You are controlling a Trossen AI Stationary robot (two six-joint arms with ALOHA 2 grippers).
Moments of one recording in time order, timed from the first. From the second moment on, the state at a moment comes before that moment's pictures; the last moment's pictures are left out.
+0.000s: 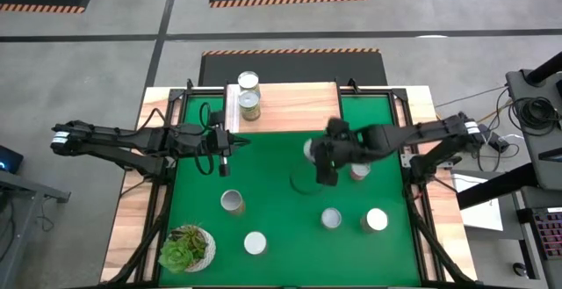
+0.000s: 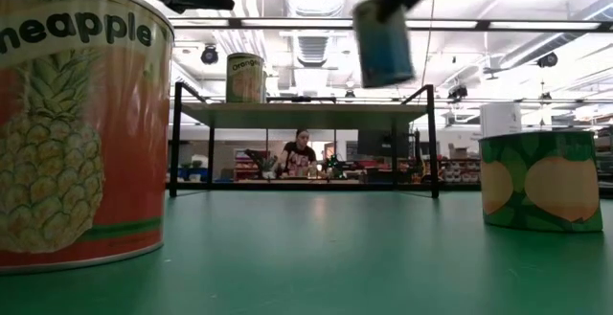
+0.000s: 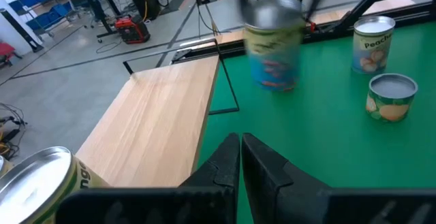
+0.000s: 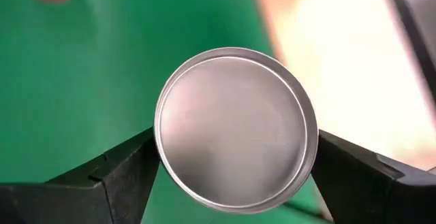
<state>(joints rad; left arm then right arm) -0.05 0.93 0.76 -0.15 -0.31 0.19 0.13 1.54 1.57 -1.06 0.40 0.18</state>
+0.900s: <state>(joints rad) -0.05 0.93 0.76 -0.15 -0.31 0.20 -0.31 1.79 1.75 -0.79 0.18 -0.26</state>
